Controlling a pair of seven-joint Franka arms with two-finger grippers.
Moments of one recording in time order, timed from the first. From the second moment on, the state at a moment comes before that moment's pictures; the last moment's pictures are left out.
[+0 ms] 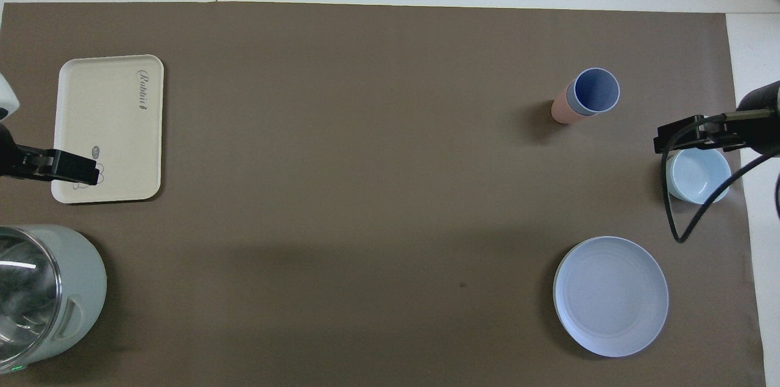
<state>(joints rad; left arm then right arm) 0.07 -0.10 -0.12 -1.72 0.01 1.58 0.10 0.00 -0.01 0.01 -1.61 0.01 1.61 0.00</state>
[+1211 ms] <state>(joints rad) 0.07 -0.10 -0.12 -1.72 0.01 1.58 0.10 -0.07 0.19 -0.01 -1.40 0.00 1.62 0.25</state>
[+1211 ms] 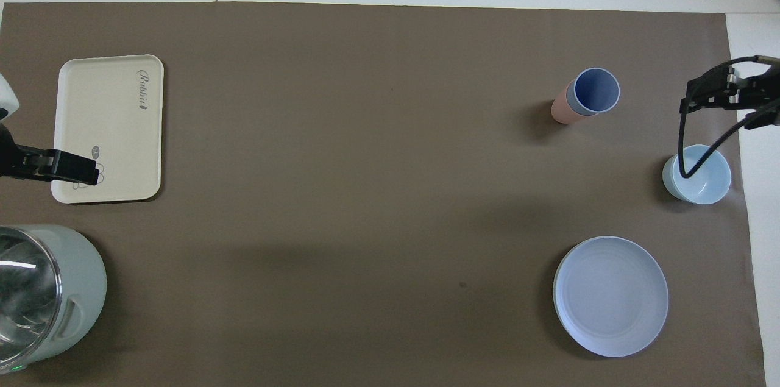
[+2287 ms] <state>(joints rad) 0.07 -0.10 -0.12 -1.72 0.01 1.58 0.10 -0.17 0.70 -0.01 -1.14 0.20 1.90 0.75</state>
